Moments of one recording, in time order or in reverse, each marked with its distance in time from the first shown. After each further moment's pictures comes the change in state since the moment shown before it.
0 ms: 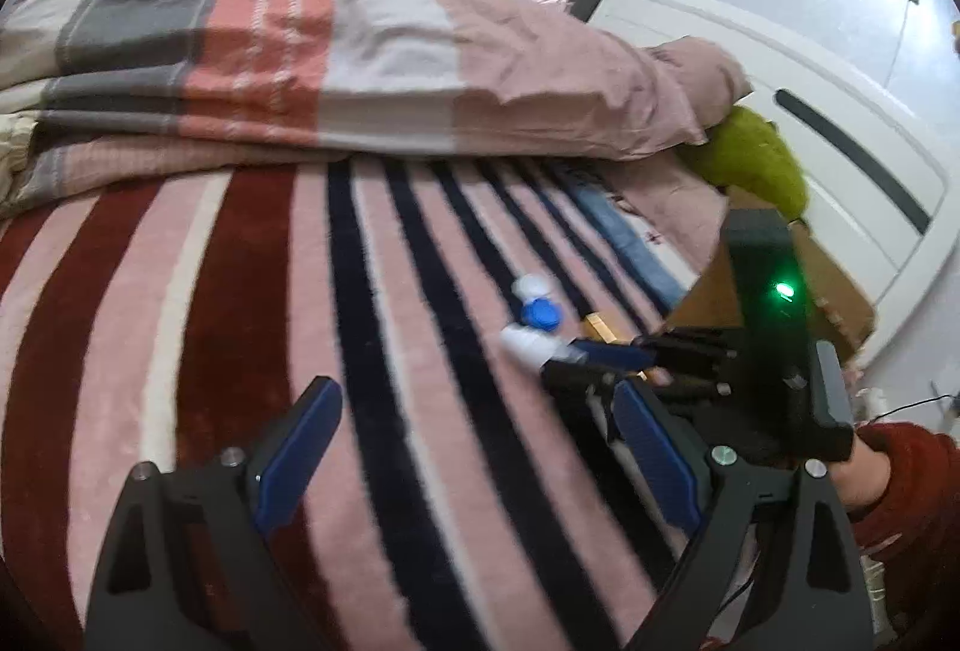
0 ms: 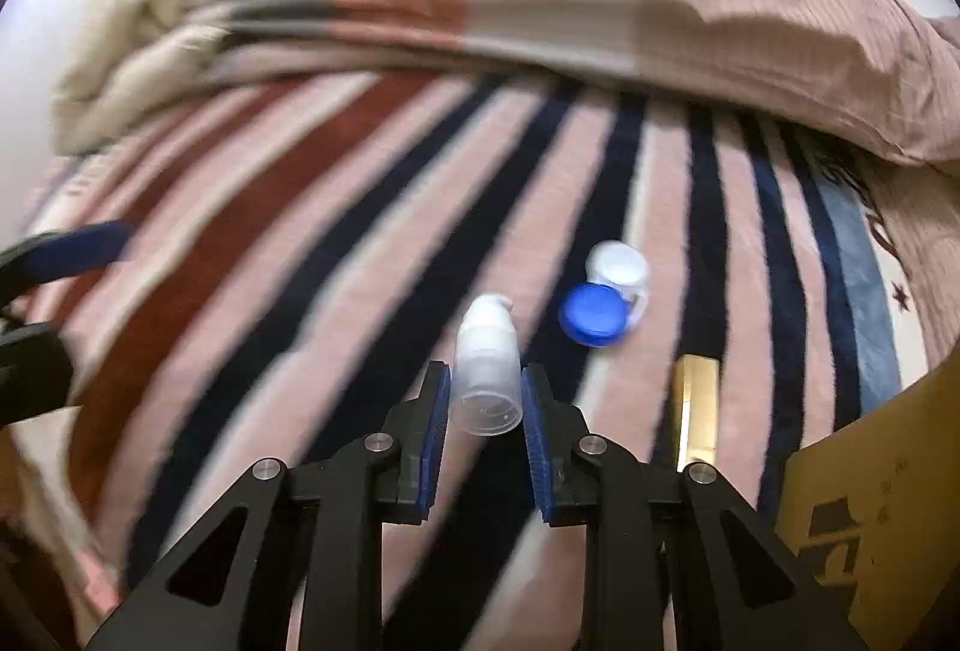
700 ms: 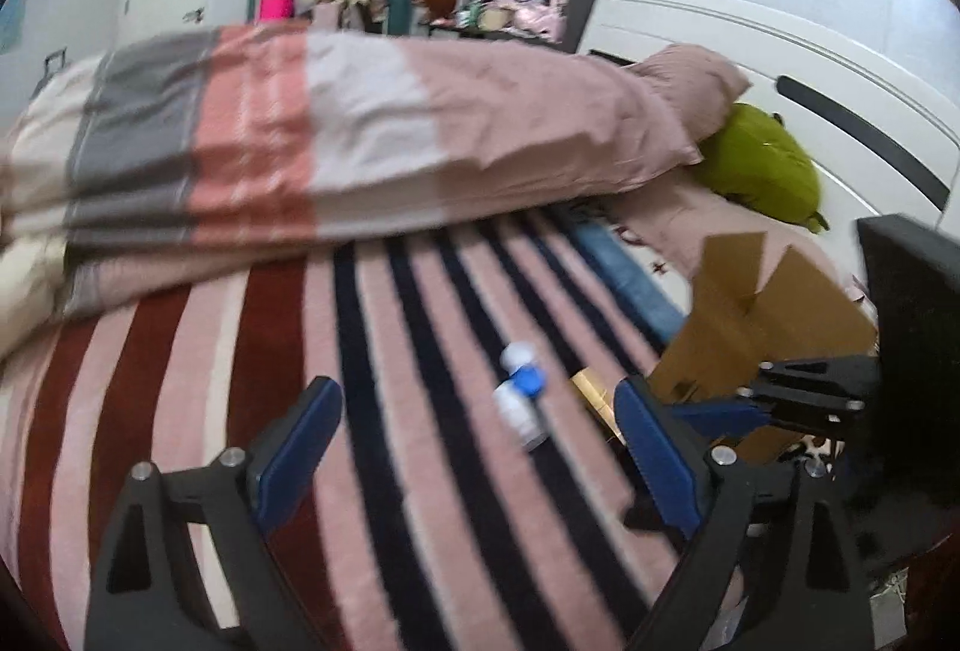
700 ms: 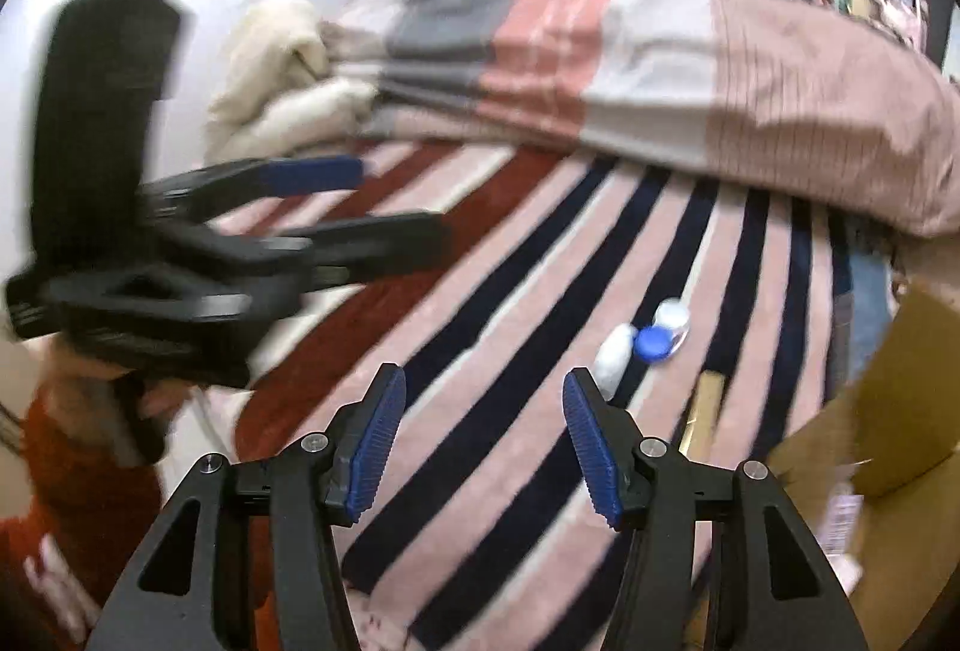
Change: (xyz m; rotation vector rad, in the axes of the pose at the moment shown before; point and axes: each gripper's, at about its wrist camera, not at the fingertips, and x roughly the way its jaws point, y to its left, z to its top) left arm -0.028 -0.041 0.045 0.100 -0.034 0.149; right arm -0.093 0.011 0.005 -0.071 -0.054 0.198
